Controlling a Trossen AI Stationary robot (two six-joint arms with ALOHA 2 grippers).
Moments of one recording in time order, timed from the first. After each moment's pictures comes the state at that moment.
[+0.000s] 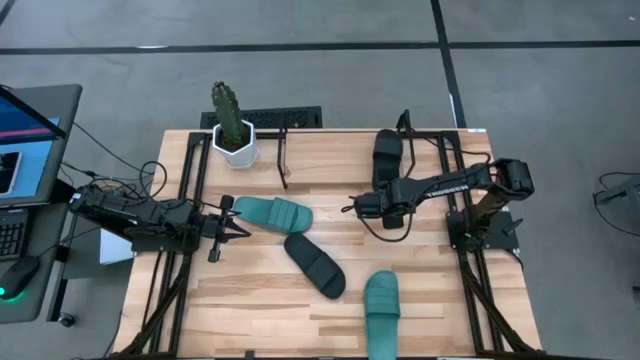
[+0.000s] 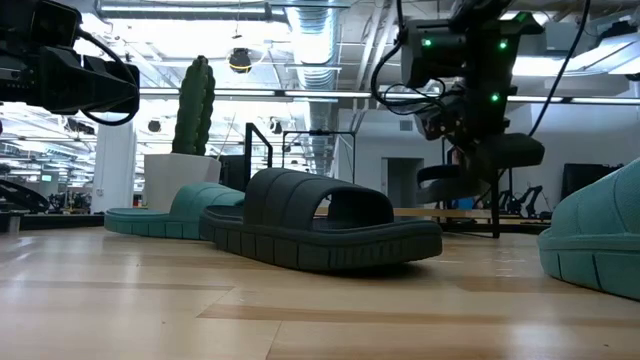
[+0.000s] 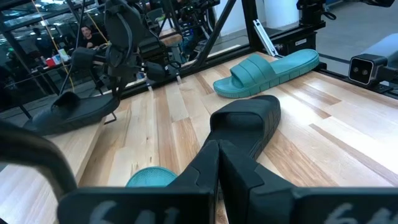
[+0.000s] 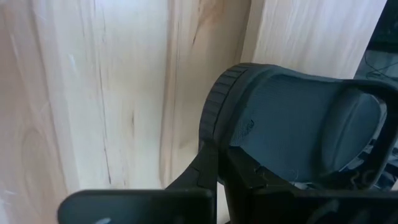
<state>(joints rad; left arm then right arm) -0.21 0.15 0.01 0.02 -0.03 0.27 -0.01 1.64 1.04 -1.01 0.58 -0.14</state>
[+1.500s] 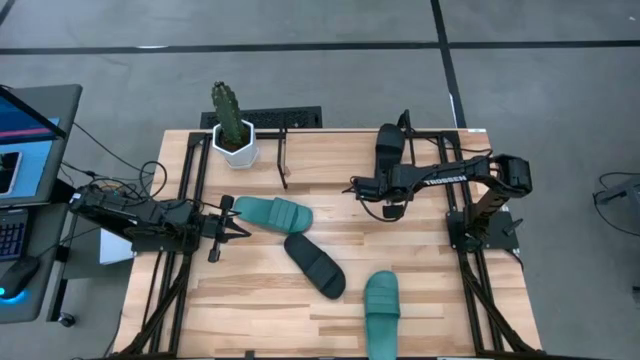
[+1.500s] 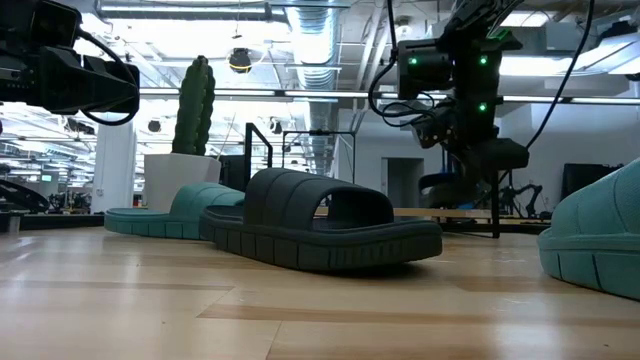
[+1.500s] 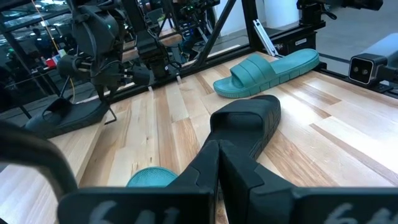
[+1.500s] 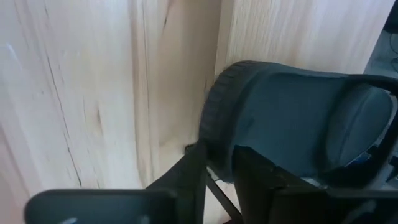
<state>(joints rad) -0.21 0.15 0.01 0.02 -0.03 0.27 -0.15 1.64 1.04 -0.98 0.53 -0.24</state>
